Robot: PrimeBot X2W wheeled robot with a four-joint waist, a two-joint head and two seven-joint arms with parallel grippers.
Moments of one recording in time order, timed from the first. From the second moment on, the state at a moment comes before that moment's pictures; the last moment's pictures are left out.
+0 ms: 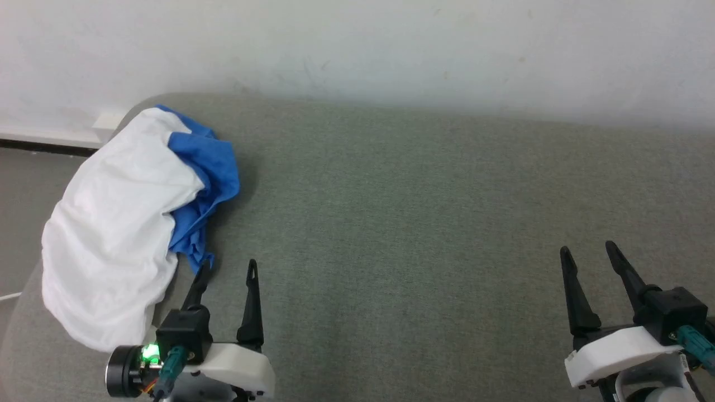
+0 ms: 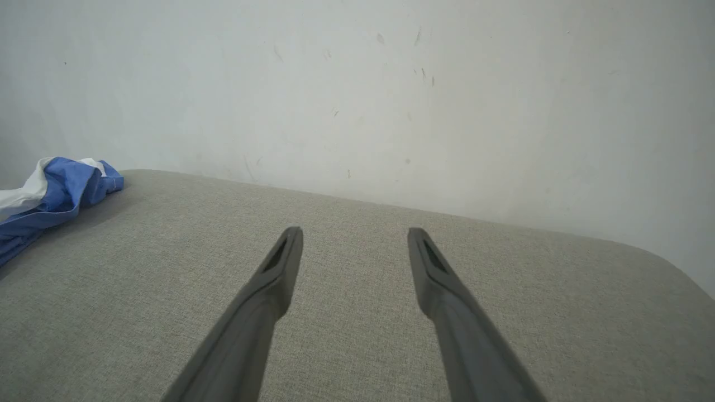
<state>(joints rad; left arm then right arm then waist) 0.05 0.05 -0.08 -0.03 -0.04 0.08 -0.10 0.05 -0.05 -0.07 -0.01 0.05 0.13 -0.10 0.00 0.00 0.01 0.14</state>
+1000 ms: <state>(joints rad) 0.10 0.05 -0.12 -0.05 -0.06 0.14 -0.16 0.05 -0.05 -0.01 -0.02 0.04 0.13 -0.16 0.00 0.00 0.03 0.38</state>
